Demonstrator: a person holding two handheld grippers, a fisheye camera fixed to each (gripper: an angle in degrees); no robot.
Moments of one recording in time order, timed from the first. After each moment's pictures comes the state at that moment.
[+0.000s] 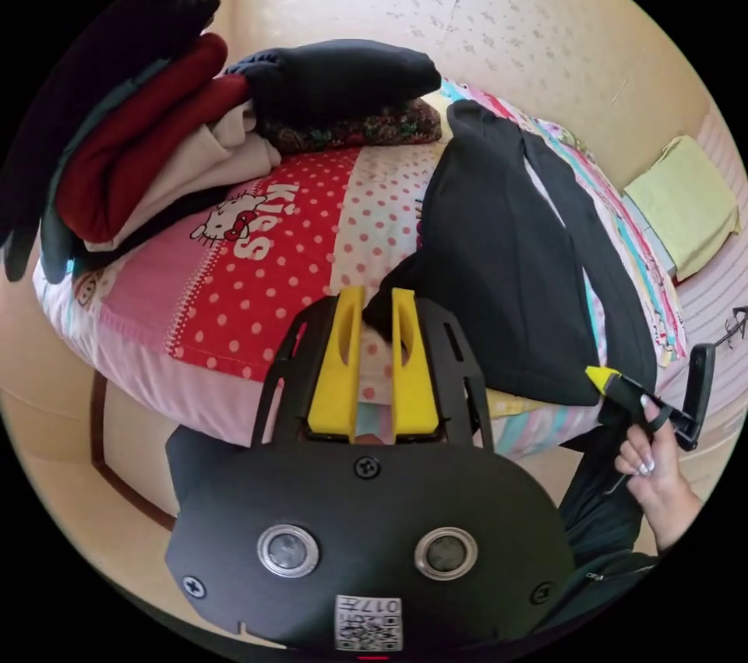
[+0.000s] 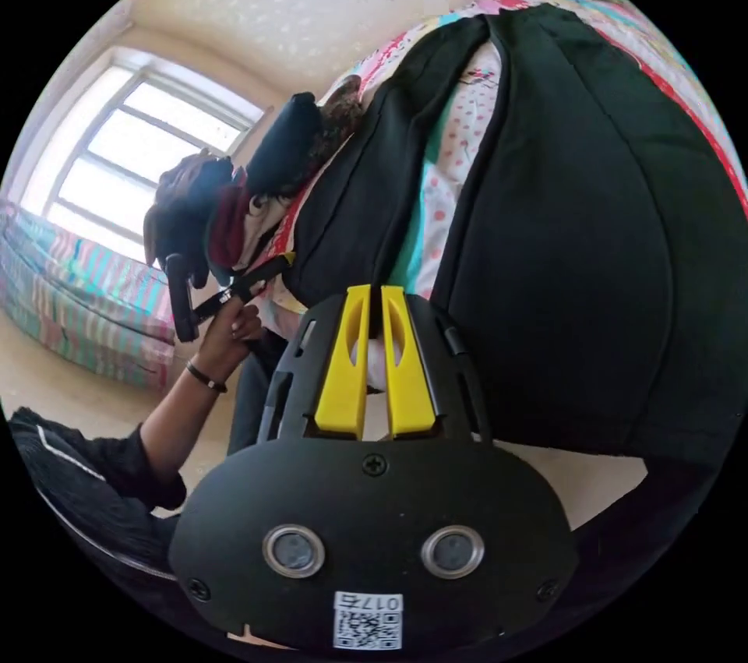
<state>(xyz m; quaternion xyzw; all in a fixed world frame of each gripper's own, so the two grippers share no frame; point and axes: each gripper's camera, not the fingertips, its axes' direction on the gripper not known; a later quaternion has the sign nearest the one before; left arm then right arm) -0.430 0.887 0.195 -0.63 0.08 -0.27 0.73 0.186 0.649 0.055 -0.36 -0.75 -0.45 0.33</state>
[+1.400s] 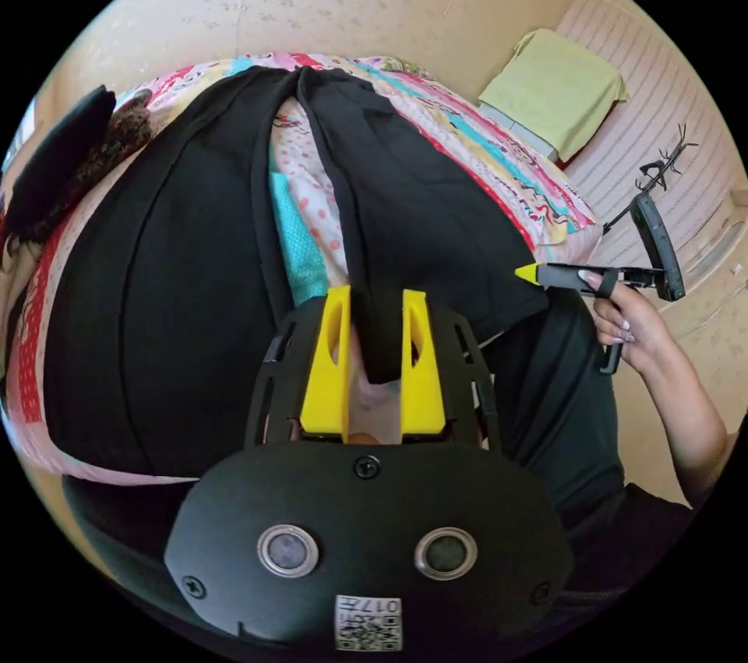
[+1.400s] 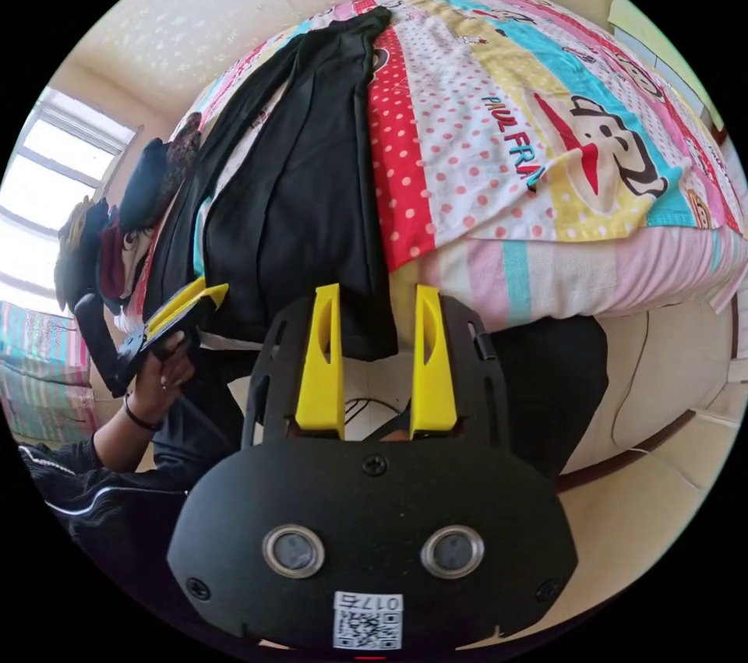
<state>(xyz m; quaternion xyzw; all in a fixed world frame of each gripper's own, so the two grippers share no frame) -0.212 0.775 0.149 -0.56 0.33 -0.25 0.72 0.273 0.511 0.249 -0.31 -0.62 -0.49 0.53</state>
